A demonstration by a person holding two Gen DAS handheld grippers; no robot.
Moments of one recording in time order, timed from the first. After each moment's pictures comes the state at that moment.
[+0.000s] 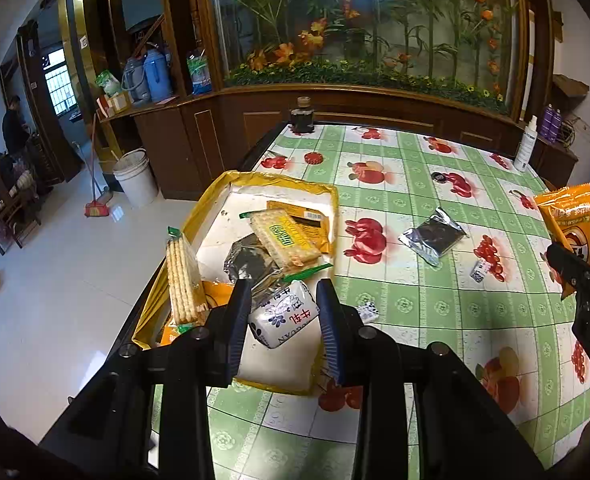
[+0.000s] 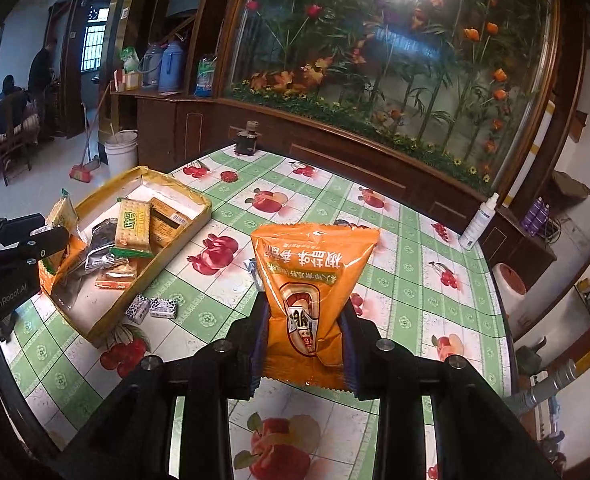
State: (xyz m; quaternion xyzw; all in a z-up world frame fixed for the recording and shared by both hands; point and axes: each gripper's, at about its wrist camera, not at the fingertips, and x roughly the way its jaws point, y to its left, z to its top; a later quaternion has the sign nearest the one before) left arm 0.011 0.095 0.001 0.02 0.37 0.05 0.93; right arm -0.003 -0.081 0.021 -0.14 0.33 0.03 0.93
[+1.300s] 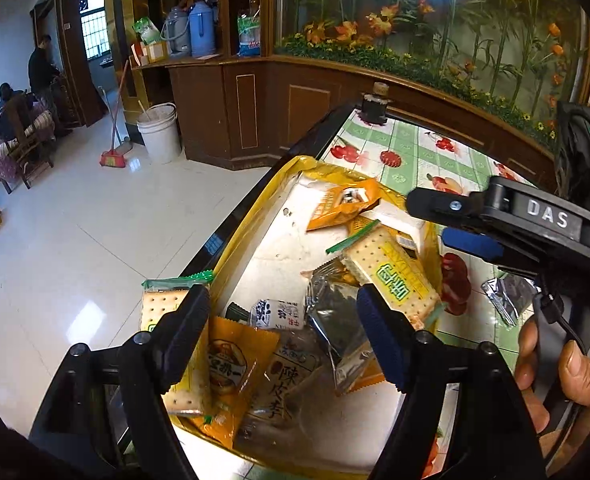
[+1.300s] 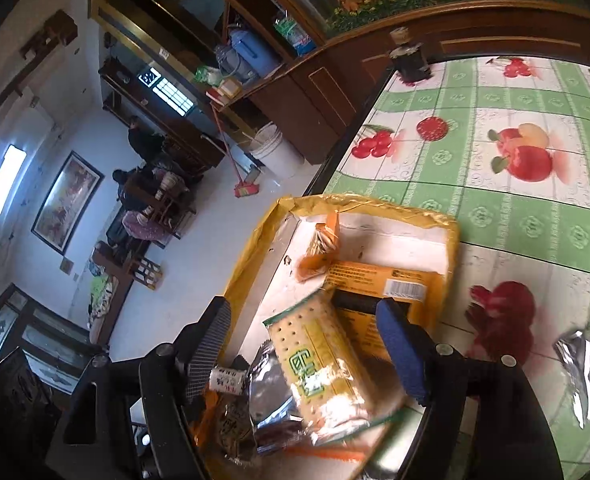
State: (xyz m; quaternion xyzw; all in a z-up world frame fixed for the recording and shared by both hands) left arm 0.081 0.183 -0.030 -0.06 0.40 0.10 0.91; right arm 0.220 0.031 -0.059 0.18 0.46 0.31 0.81
